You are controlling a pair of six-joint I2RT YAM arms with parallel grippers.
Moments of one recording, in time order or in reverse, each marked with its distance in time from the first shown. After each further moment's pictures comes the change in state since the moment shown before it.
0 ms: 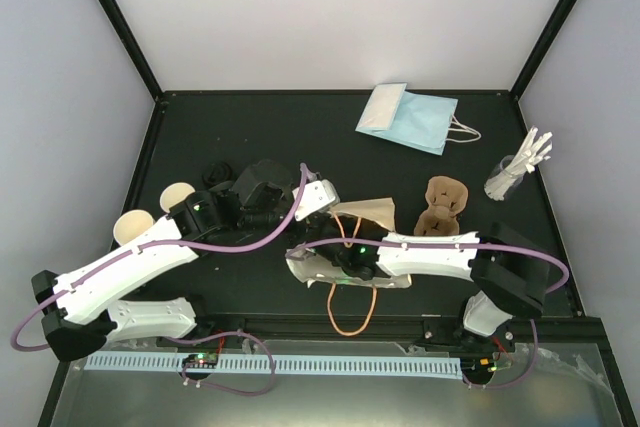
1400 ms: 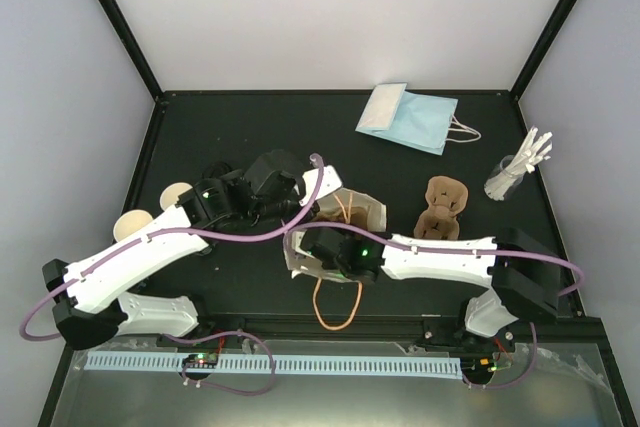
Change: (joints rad) left arm -0.012 0.103 0.154 -0.095 -0.324 0.129; right arm 0.052 -0.064 0.073 -0.048 -0.065 0.060
